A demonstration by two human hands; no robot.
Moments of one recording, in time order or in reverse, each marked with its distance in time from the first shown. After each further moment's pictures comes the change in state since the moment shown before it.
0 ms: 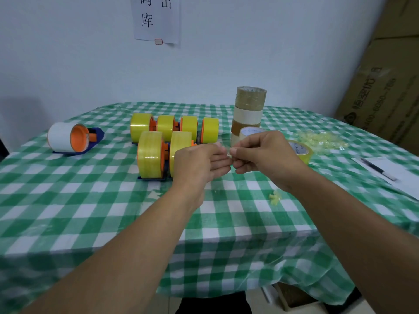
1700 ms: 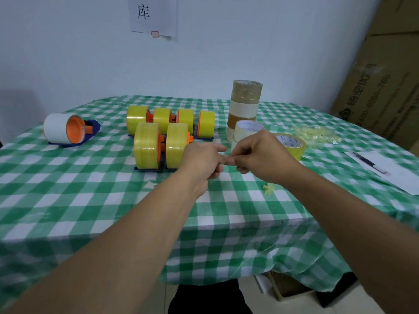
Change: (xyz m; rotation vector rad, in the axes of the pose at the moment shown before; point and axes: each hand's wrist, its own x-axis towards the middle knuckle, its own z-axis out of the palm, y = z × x) left_hand 0.001 -0.004 0.012 0.340 -0.012 -0.126; right_hand -0.008 0.010 -0.008 -0.626 -0.060 -0.216
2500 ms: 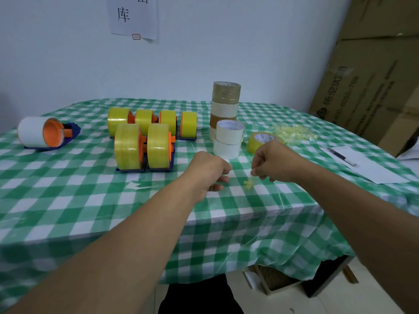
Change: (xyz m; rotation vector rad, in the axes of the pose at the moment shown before) left_hand -0.009 -0.012 0.035 0.167 -0.174 -0.099; right_hand -0.024 0.053 -0.040 -0.204 -0.130 0.366
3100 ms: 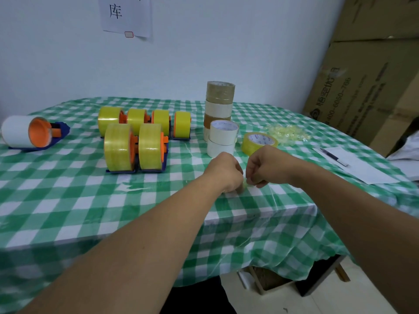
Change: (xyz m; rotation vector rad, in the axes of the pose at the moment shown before) left_hand 0.020 0.003 0.041 0.623 -0.074 0.219; right_hand -0.005 0.002 -0.003 0.180 -0.141 0.064
